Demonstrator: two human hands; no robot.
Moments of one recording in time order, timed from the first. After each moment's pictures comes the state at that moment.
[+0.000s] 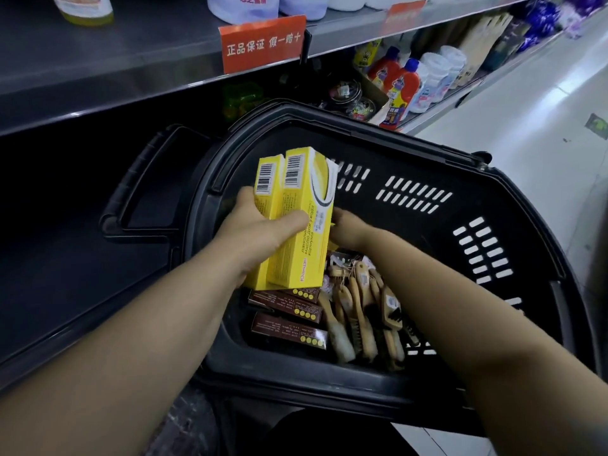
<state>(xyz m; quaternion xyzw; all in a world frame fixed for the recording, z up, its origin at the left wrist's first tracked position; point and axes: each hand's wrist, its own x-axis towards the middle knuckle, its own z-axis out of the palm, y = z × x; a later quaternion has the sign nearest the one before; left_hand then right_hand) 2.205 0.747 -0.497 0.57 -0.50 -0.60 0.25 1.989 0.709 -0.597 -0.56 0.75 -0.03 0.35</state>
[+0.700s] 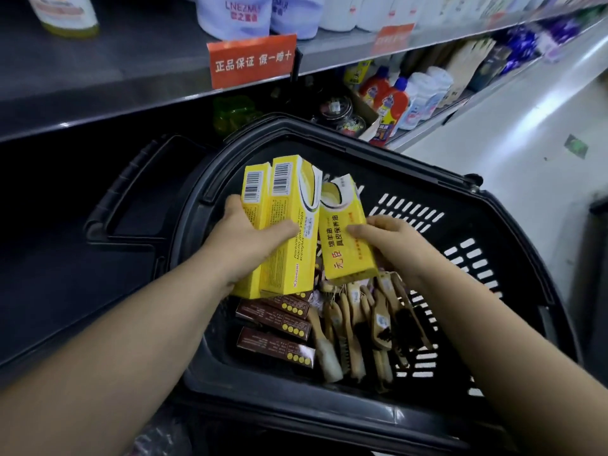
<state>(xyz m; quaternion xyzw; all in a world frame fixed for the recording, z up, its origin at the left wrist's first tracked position) 2.199 0.732 -0.504 0.58 -0.53 -0.58 0.23 1.971 0.773 -0.496 -0.38 0.74 -0.28 0.48</state>
